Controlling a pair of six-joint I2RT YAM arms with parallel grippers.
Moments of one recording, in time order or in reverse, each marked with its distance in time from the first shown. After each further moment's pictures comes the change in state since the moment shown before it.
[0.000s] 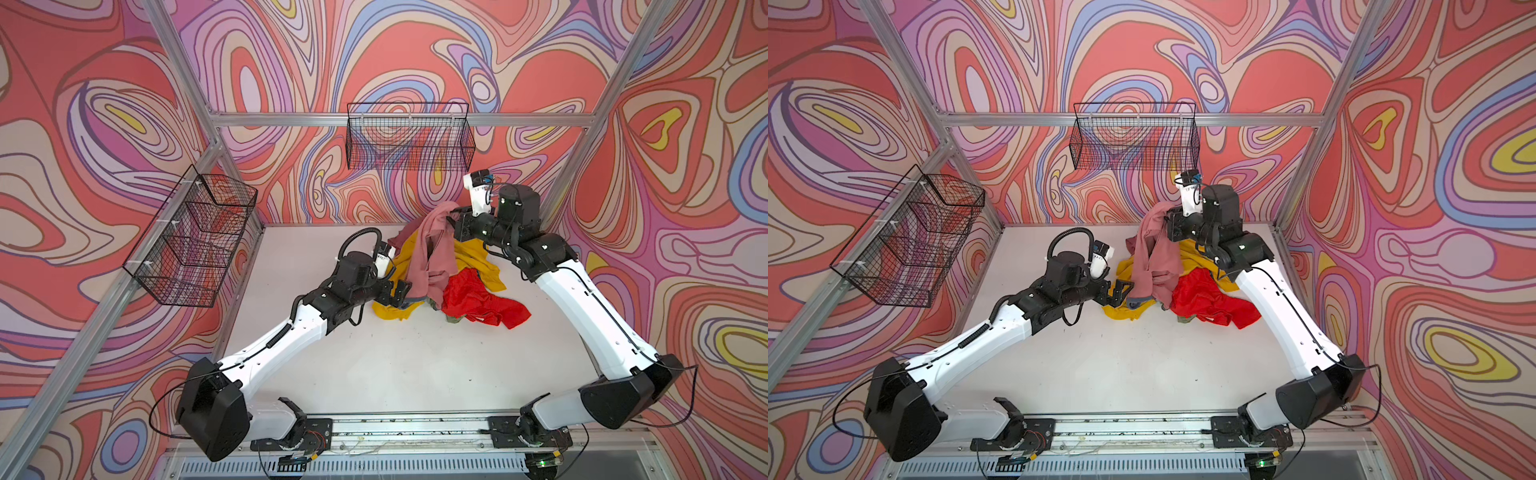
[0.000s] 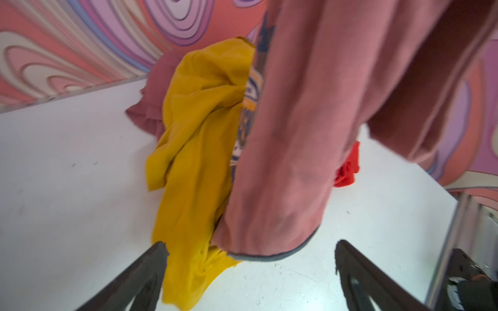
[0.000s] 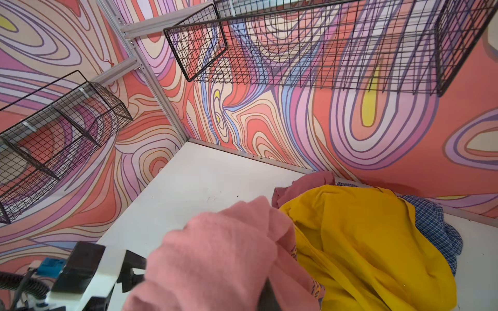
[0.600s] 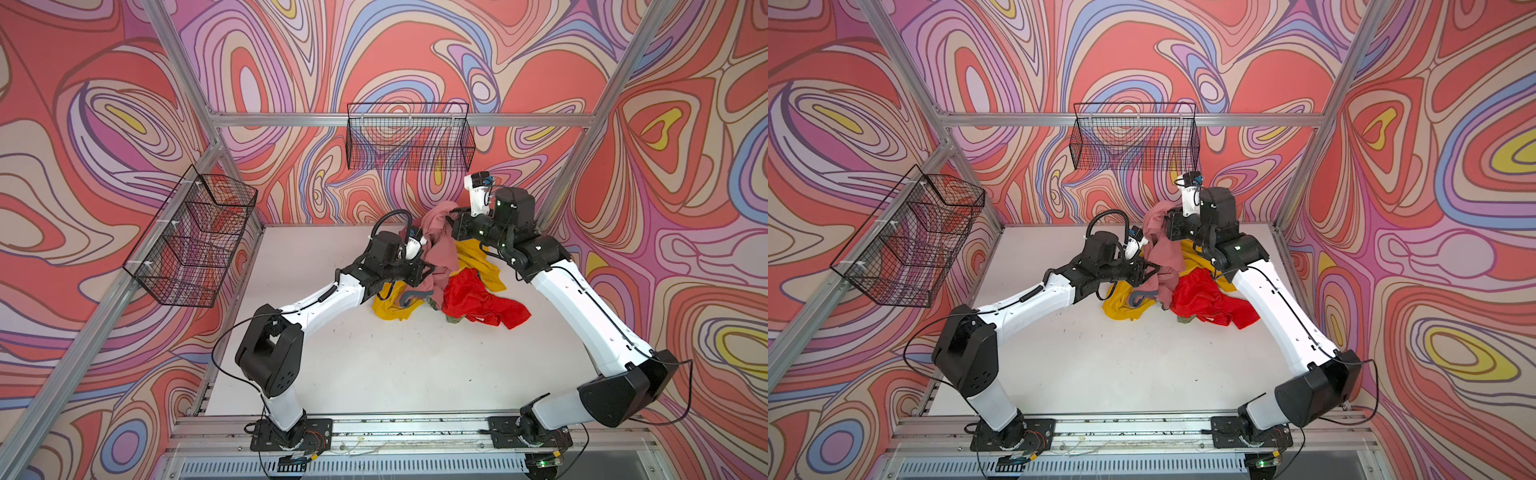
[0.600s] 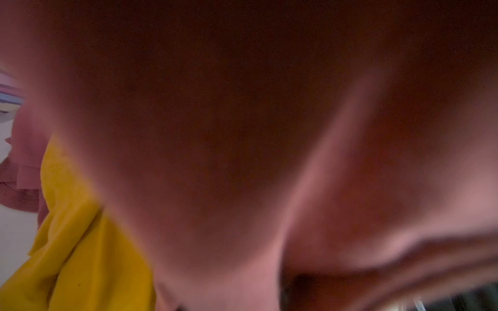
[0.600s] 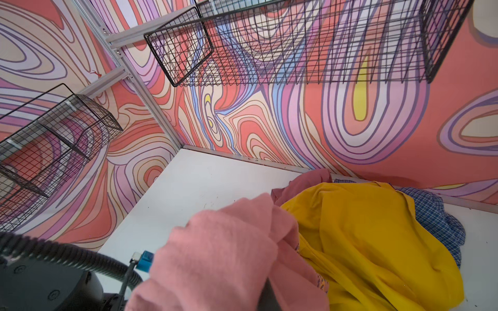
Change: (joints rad) left arm -0.016 0.377 0.294 0.093 0.166 -0.016; right arm -0.016 0.010 -0.041 0.054 0.033 0.033
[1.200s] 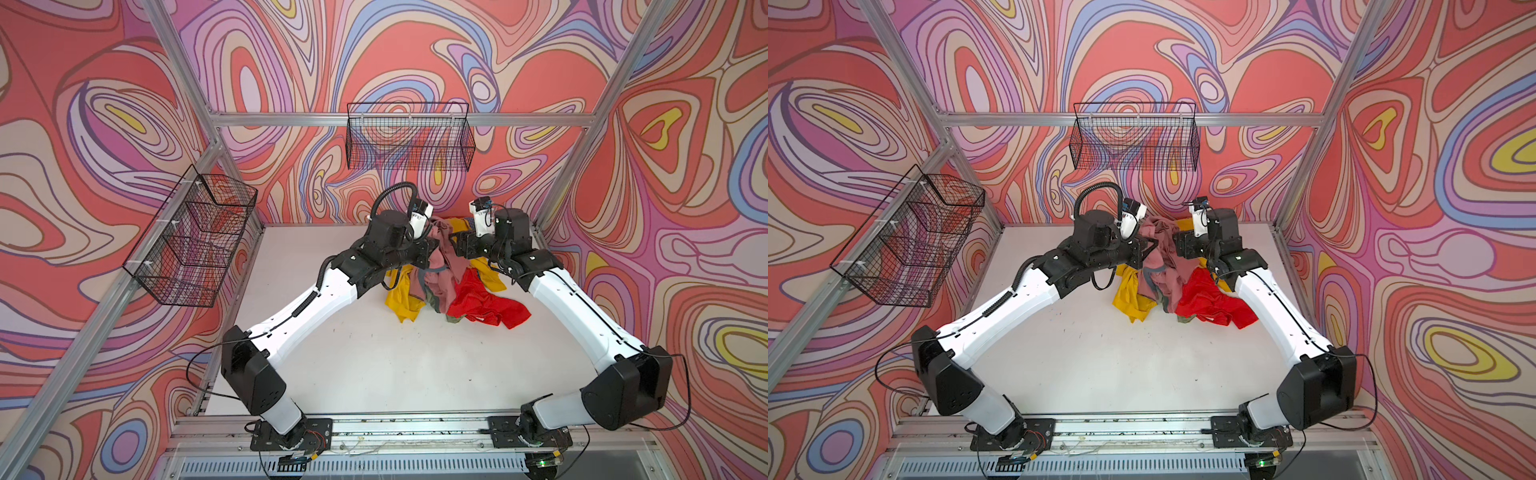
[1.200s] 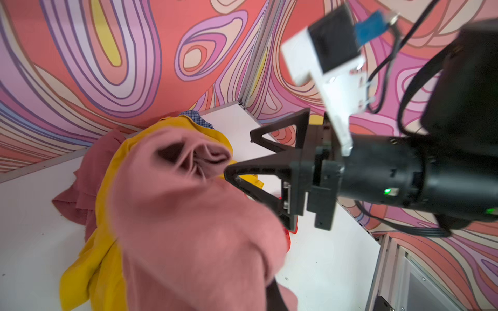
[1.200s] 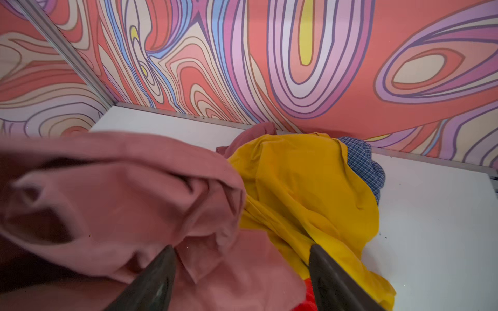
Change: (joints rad) left arm -0.099 -0.141 0.292 -0.292 -0.239 -0.112; right arm -0.091 -0.040 -0.273 0.060 0.079 -0.145
